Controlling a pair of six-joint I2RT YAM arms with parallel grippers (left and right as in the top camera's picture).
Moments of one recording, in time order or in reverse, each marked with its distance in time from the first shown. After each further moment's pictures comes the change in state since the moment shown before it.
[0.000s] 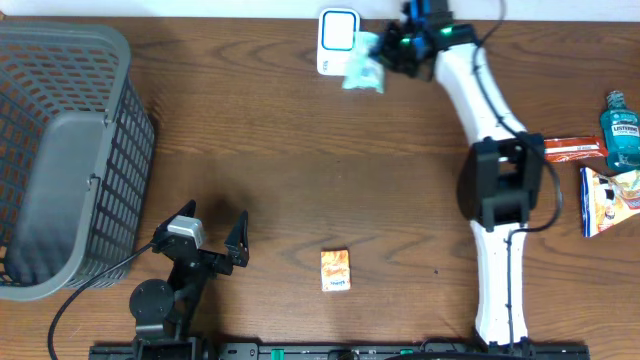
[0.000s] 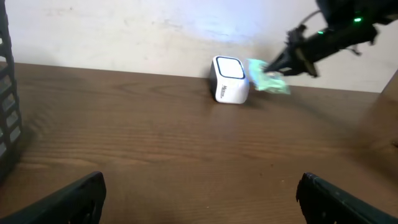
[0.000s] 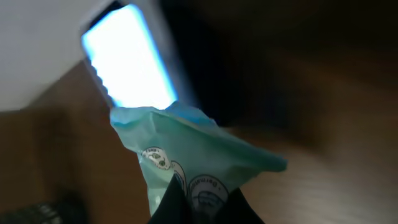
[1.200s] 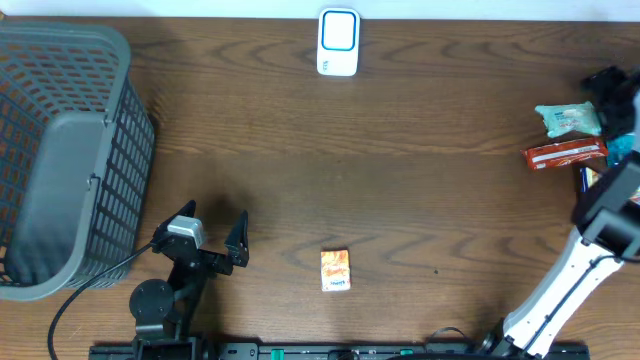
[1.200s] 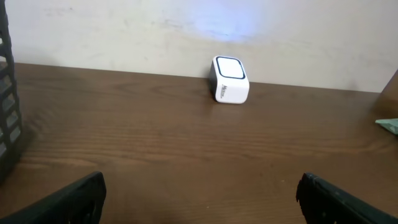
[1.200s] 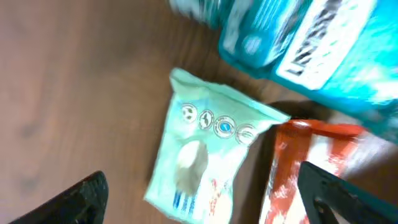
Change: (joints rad) left arm 0.000 0.000 0.000 0.000 0.000 0.000; right arm -0.695 -0.105 -0.108 -0.203 0.323 0.043
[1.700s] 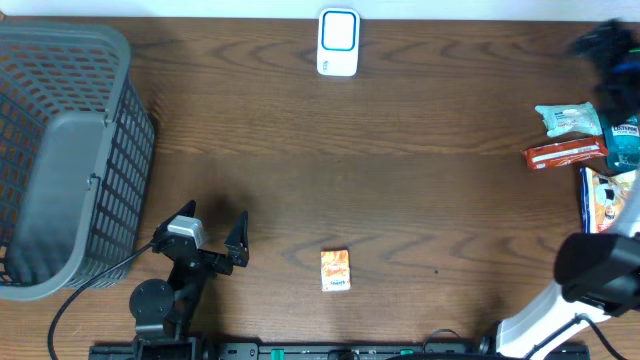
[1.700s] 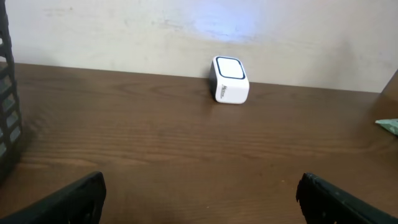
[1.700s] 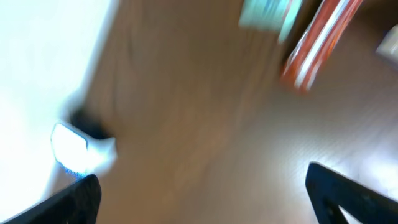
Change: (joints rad) left arm 0.000 0.000 0.000 0.000 0.000 0.000; right arm 0.227 -0.463 0.013 -0.456 -0.137 -0.010
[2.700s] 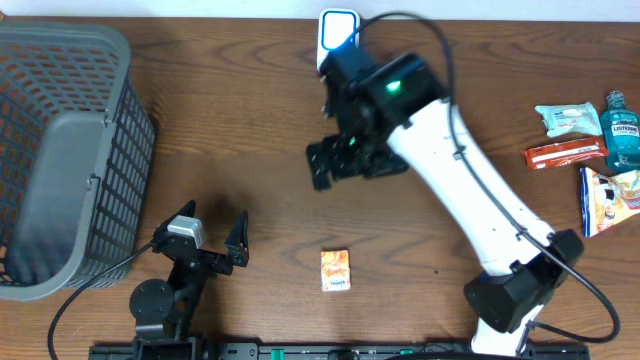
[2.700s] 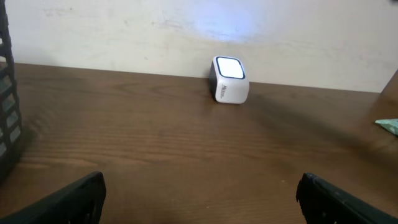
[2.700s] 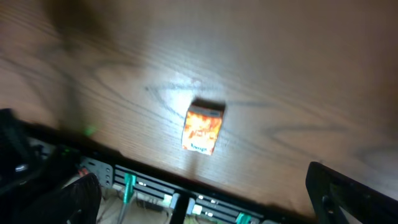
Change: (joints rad) left arm 0.000 0.000 0.000 0.000 0.000 0.000; right arm 0.971 0.008 -0.165 -0.163 0.029 -0.305
